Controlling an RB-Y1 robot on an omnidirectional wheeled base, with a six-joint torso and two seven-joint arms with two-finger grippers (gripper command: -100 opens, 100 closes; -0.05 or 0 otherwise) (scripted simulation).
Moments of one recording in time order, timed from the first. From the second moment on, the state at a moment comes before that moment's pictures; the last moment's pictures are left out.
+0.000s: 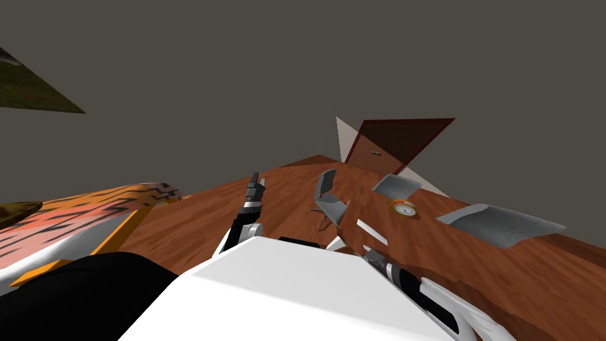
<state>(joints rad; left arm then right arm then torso) 0.55 -0.03 -0.02 -2.23 0.08 -0.39 -0.14 0.35 -1.21 0.65 -1.35 0.21 -0.42 0.51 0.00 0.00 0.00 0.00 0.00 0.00</state>
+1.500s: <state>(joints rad) 0.55 -0.03 -0.02 -2.23 0.08 -0.39 -0.14 0.38 -1.31 0.98 -0.95 0.33 -0.42 0.55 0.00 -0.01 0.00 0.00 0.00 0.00</state>
